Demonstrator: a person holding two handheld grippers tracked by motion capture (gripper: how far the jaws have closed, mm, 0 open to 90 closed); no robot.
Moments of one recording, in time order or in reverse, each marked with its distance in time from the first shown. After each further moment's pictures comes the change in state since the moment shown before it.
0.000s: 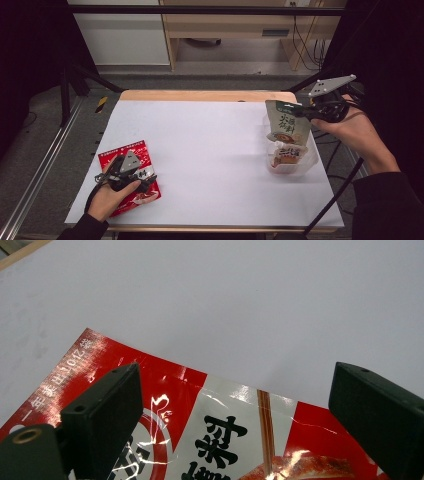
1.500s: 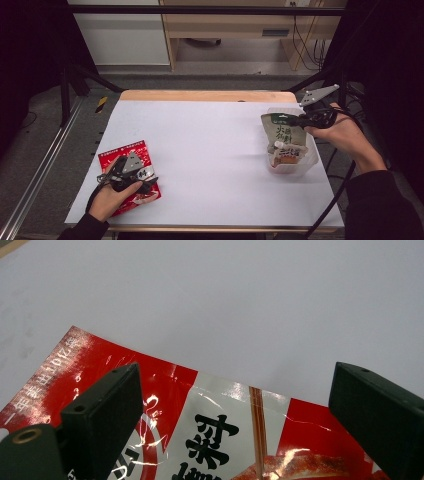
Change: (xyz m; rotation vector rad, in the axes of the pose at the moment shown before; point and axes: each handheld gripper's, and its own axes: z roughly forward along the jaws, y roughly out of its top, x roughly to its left) left arm -0.004 -0.001 0.005 -0.002 -0.019 -0.005; right arm -0.006 -0.025 0.042 0.064 0.077 -0.002
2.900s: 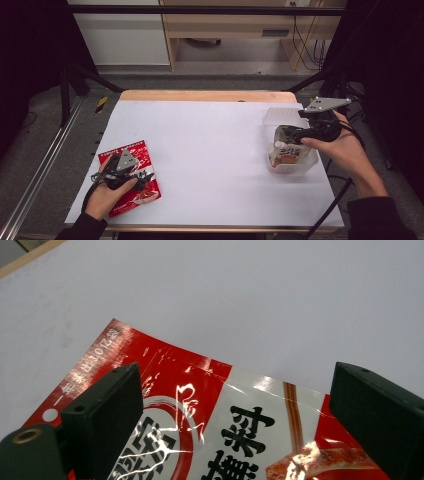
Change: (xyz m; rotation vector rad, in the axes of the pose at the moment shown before) left arm 0.016 -0.004 -0.009 -0.008 0.064 -0.029; right arm 0.040 -0.005 -0.018 -0.151 -0.191 0.110
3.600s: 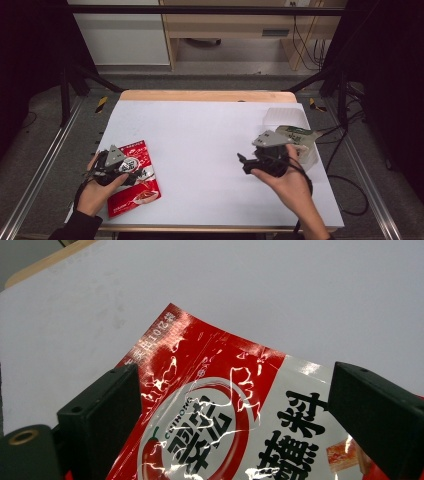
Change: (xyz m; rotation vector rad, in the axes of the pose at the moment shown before) left arm 0.023 -0.009 -0.010 -0.001 0.069 -0.057; right arm 0.142 0.000 0.050 -0.021 -0.068 0.039
